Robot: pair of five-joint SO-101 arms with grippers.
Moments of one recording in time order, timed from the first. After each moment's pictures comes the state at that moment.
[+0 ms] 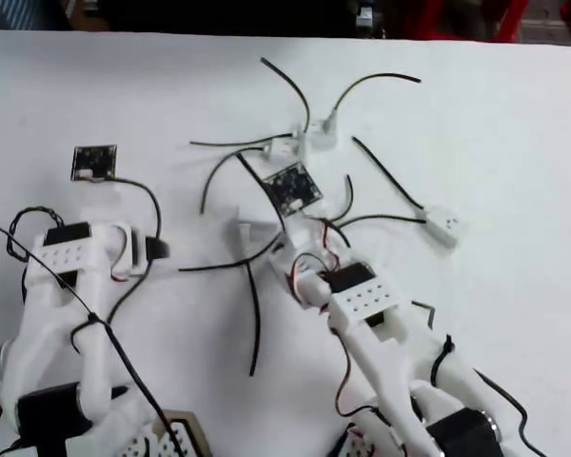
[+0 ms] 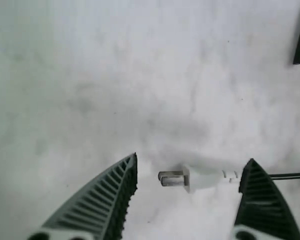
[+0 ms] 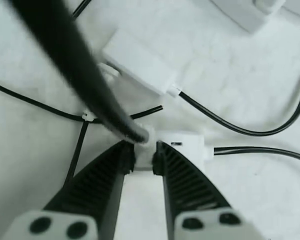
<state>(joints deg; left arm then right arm) -18.9 -18.0 50.1 49.5 -7.0 -27.2 -21.4 62.0 28.0 8.3</state>
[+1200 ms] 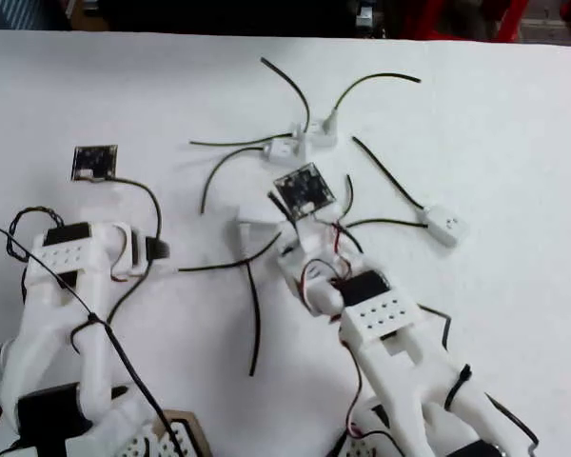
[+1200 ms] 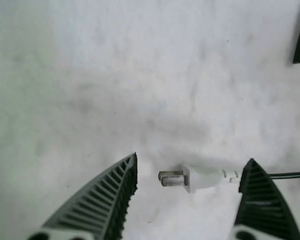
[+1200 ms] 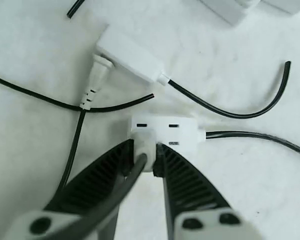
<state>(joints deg) -18.9 -18.0 50.1 49.5 -7.3 -26.3 -34.7 61.6 34.9 6.1</state>
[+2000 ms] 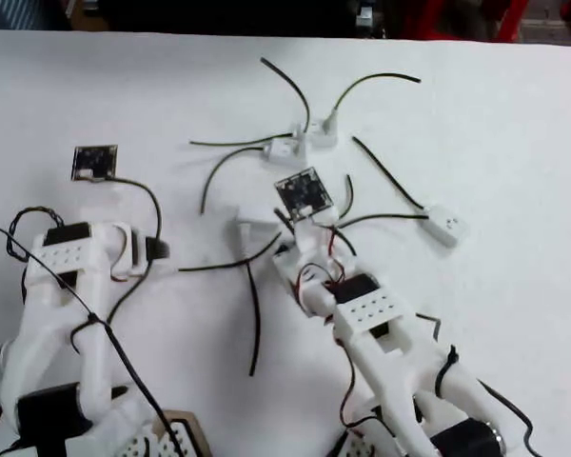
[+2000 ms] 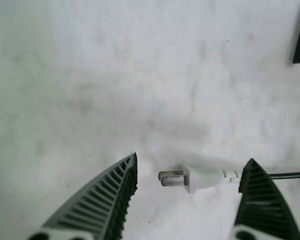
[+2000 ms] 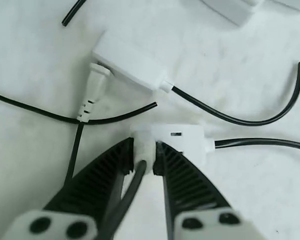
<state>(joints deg) -18.9 -18.0 50.1 49.5 -7.3 -26.9 -26.9 63.8 25.0 4.0</state>
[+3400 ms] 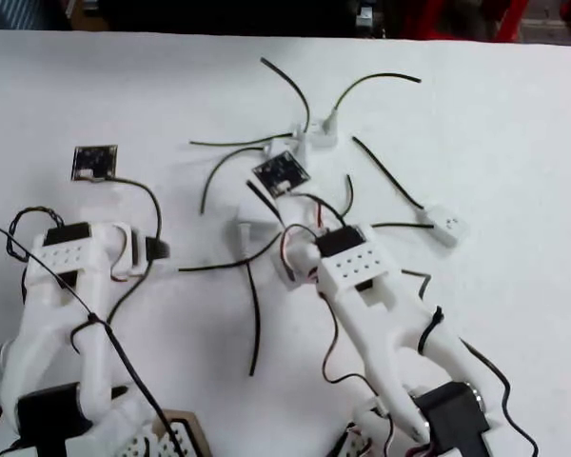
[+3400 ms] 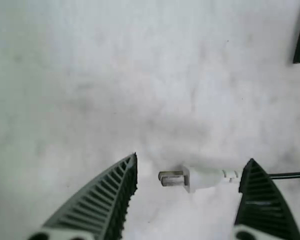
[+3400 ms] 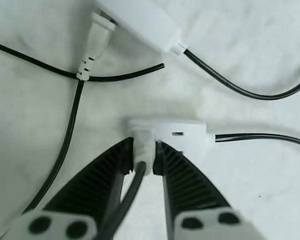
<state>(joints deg) -18.9 -18.0 50.1 49.5 -7.3 -26.9 -15.4 44.0 51.2 9.8</state>
